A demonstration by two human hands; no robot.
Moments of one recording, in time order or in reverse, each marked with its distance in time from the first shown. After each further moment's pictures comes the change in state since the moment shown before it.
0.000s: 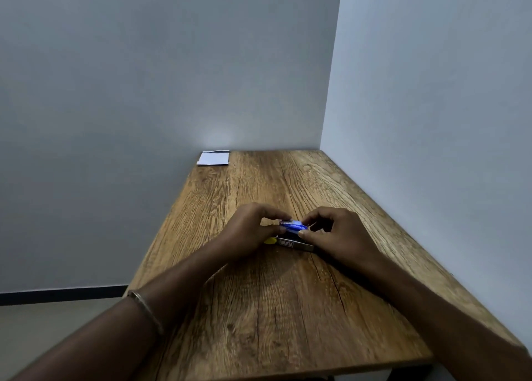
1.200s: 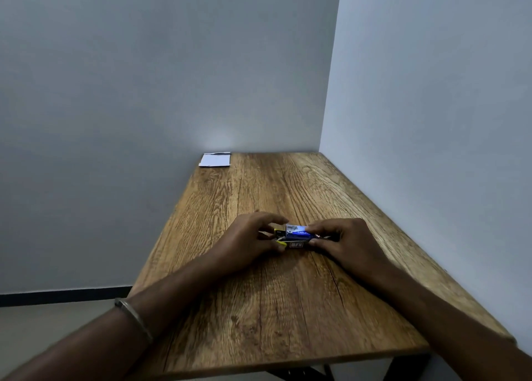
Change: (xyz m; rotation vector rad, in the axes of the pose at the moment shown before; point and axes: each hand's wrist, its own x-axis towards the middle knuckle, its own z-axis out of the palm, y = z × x) left_hand -0.032 0.008 -0.003 -0.117 -0.022 0.044; right_hand -0.019 0.010 -0.009 0.000 -0.016 -0.067
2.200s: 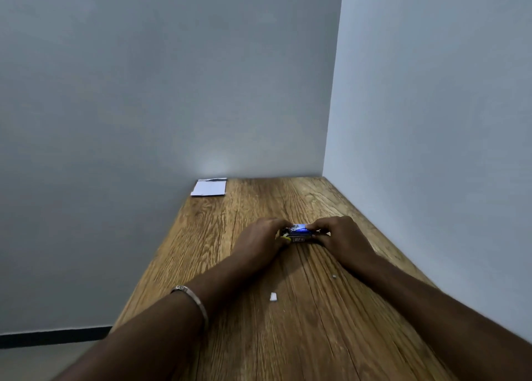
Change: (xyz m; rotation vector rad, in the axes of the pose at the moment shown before) left_hand 0.122 -0.060 0.021 0.436 0.093 -0.001; right_hand 0.124 0.067 0.019 -0.233 0.018 0.033
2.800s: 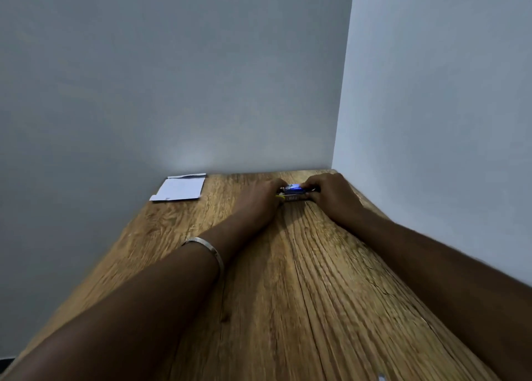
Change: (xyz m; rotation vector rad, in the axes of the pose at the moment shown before) left_hand 0.179 -0.104 0.077 0.155 0.085 -0.070; right_hand 0.193 0.100 0.075 -0.025 0.055 -0.004
